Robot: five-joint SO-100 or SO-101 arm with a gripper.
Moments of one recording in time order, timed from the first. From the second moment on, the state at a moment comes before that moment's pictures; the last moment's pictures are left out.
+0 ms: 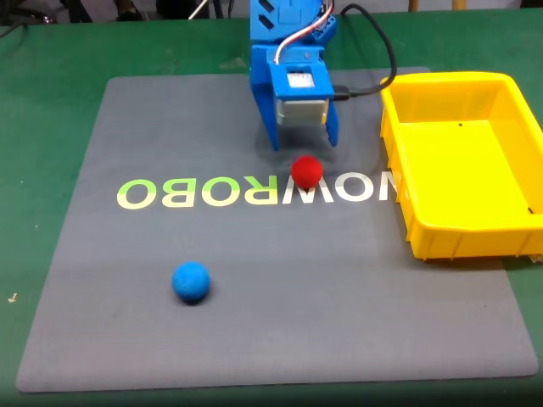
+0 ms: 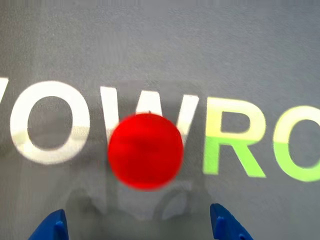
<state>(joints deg) 4.2 94.7 117.2 33.5 -94.3</state>
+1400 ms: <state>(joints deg) 2.6 75.5 100.5 33.4 -92.4</state>
